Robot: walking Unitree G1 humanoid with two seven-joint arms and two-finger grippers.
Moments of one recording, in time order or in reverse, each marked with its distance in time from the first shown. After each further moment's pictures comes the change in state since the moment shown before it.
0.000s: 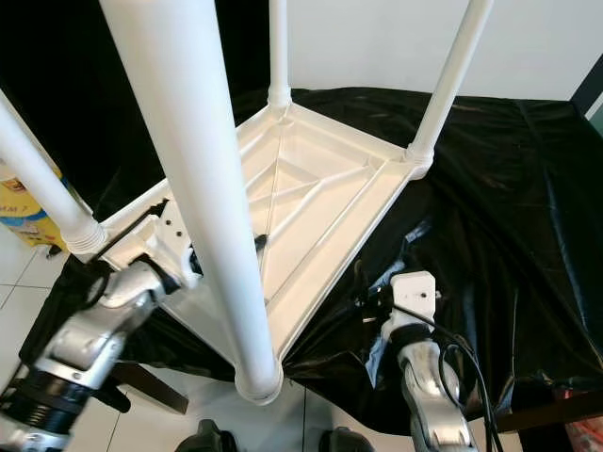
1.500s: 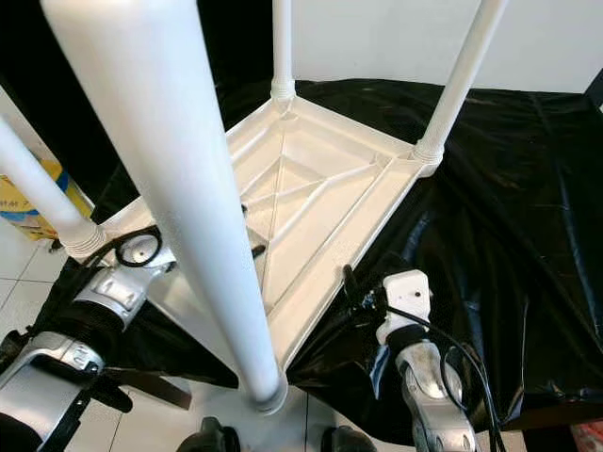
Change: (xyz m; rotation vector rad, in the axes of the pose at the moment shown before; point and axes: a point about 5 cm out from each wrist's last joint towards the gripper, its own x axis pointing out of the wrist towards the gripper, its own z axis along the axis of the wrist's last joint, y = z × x) left arm 0.047 0.045 -0.026 0.253 0.200 0.035; right arm 0.003 0.006 0.015 0.034 0.000 0.035
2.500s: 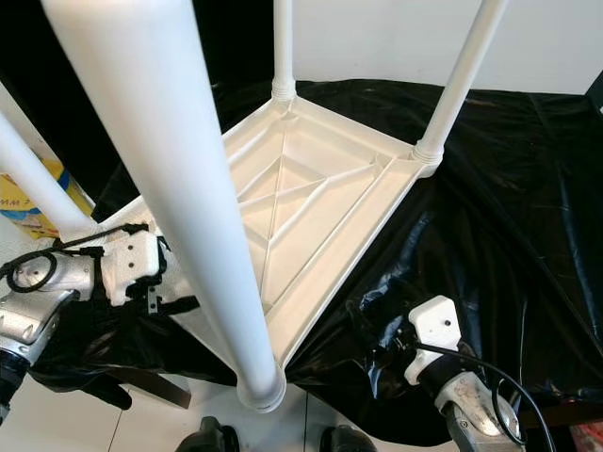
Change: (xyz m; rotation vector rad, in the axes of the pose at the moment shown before) left arm -0.084 -0.020 -0.013 0.013 -0.023 -0.404; right arm -0.036 -0.011 0.017 0.005 0.040 0.304
